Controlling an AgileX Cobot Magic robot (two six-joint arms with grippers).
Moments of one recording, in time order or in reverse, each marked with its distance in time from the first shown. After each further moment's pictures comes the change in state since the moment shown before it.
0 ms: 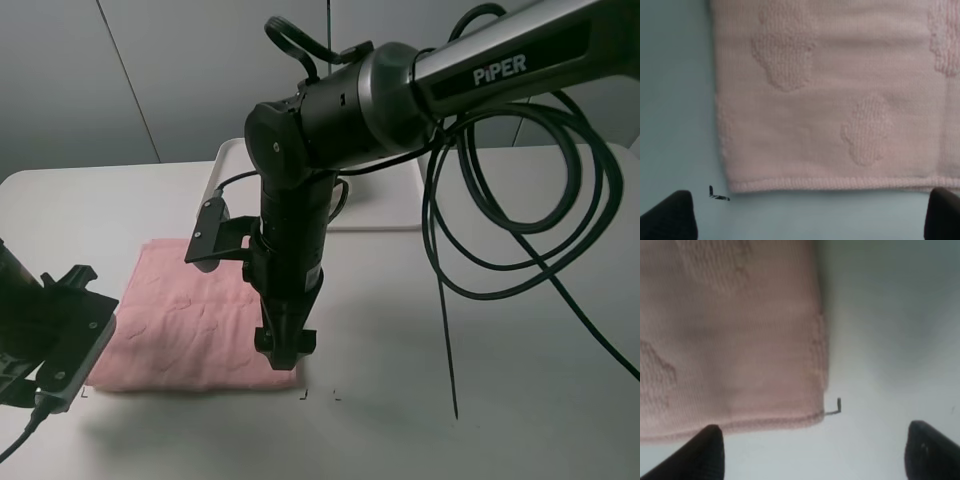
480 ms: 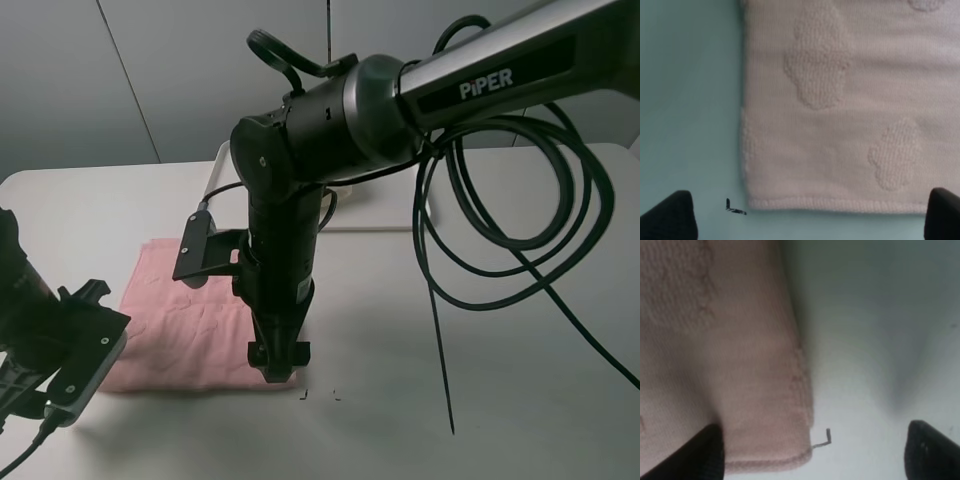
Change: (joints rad) left arm -0.025 0.078 0.000 0.014 -0.017 0.000; right arm 0.032 0.010 0.000 0.002 -0.006 -0.024
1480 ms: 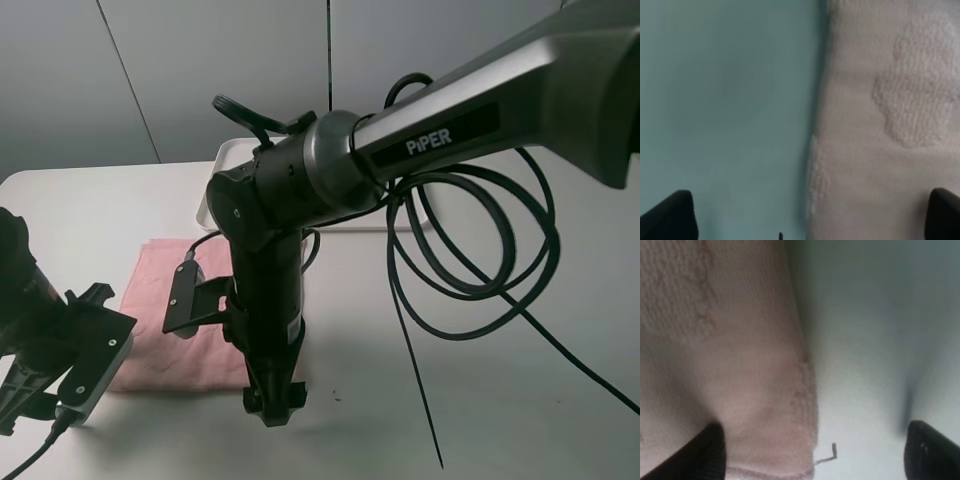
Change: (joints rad) left arm -0.004 0.038 0.000 0.001 -0.030 -0.020; right arm 0.062 0.075 0.000 0.028 0.029 -0.016
